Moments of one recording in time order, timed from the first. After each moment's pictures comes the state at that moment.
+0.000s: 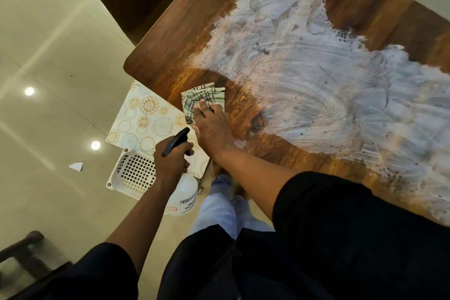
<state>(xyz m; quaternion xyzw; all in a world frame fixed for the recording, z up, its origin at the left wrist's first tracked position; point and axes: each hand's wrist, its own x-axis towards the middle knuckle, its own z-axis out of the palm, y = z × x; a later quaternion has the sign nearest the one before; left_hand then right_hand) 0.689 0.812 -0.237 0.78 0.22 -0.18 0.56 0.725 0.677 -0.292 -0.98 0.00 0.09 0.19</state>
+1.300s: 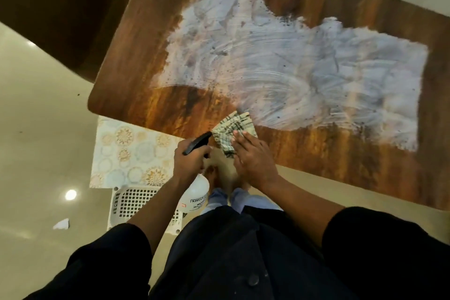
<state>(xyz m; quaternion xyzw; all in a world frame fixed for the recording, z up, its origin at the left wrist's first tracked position) 0.726 0.777 -0.242 0.76 0.03 -0.36 0.54 0.599 0.612 -0.285 -0.98 0.13 0.08 0.15</state>
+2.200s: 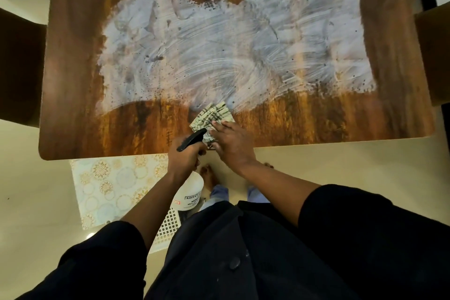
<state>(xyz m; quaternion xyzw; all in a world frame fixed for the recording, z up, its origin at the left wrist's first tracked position) 0.695 0.704 -0.244 0.77 -0.09 -0.43 0.46 0.575 0.587 -0.282 -0.91 0.31 0.01 0.27</state>
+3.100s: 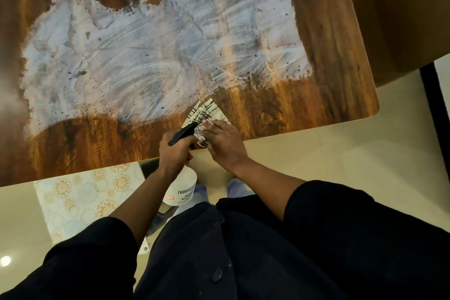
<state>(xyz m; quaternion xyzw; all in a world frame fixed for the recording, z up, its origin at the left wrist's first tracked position) 0.563 0.577 -0.243 0.79 -0.13 -0.43 0.41 0.428 0.486 -0.296 -0.92 0.30 0.00 0.25</state>
